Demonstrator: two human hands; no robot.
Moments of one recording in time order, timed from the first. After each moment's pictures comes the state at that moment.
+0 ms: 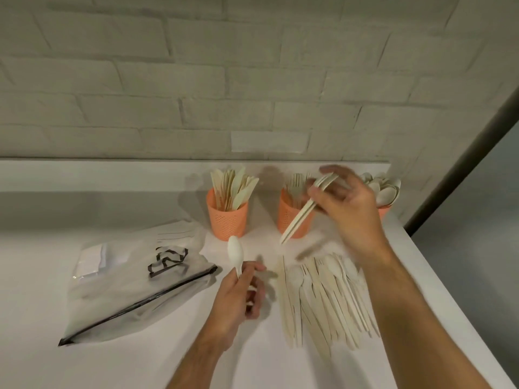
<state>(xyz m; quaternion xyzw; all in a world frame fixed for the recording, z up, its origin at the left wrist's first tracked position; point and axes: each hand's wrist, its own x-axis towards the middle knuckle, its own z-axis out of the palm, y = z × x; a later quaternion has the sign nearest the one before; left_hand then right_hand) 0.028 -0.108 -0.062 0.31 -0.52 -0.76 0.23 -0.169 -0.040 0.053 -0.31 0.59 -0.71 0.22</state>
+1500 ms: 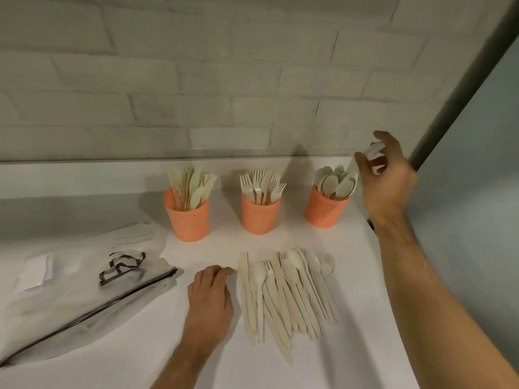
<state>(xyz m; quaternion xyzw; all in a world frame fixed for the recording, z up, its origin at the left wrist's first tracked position) -0.002 -0.099 -0.125 0.35 -0.88 -0.20 0.24 -0.297 0.013 0.049 -0.30 0.77 -0.49 -0.28</state>
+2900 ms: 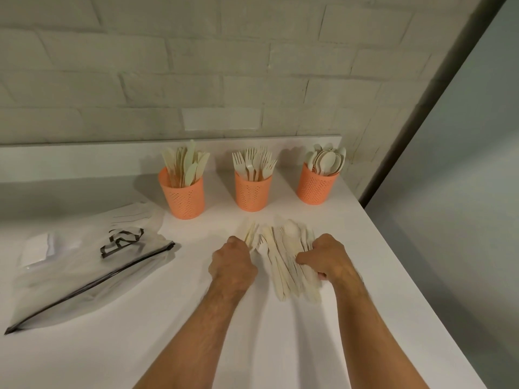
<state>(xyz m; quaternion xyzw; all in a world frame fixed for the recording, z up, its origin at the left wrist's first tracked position) -0.049 -0.069 -0.056 0.46 -0.85 -0.24 -0.07 -0.186 0.053 -0.050 -0.12 0.90 -0.28 0.30</state>
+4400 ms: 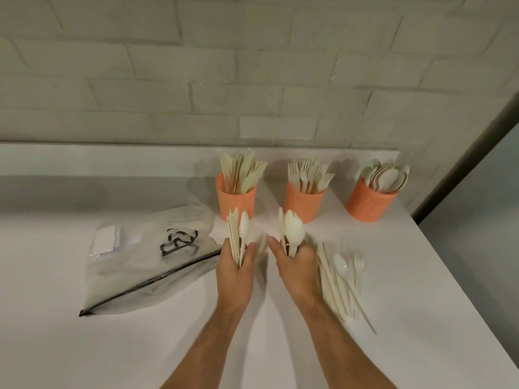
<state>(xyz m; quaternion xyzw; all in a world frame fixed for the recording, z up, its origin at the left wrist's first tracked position) 0.016 -0.113 -0.082 0.41 -0.60 -0.56 0.41 -0.078 -0.052 -0.071 -0.22 0.72 -0.62 0.20</state>
